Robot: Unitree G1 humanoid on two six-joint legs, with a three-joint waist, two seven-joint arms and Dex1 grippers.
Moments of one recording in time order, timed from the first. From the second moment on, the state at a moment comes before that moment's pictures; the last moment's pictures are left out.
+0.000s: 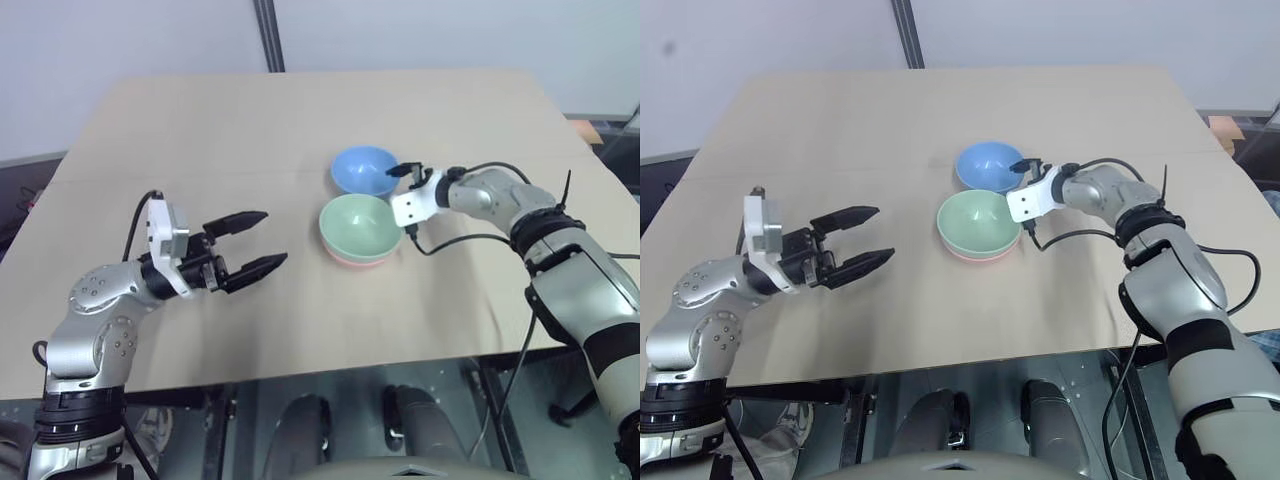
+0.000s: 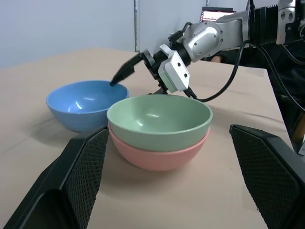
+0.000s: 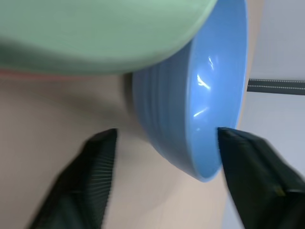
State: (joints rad) left arm -0.14 0.69 0.28 -0.19 -0.67 0.28 -1.13; right arm -1.23 -0.42 0.61 1.26 -0.71 -0.73 0.33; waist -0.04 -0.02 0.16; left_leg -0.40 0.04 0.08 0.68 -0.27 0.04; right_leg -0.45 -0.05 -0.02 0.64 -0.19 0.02
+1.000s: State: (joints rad) left arm -0.18 0.66 0.25 -0.13 -0.64 0.23 -1.11; right arm -0.88 -0.80 0.42 0.08 0.05 -0.22 1.28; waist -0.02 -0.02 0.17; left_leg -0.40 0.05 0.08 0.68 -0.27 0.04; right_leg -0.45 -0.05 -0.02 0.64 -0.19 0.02
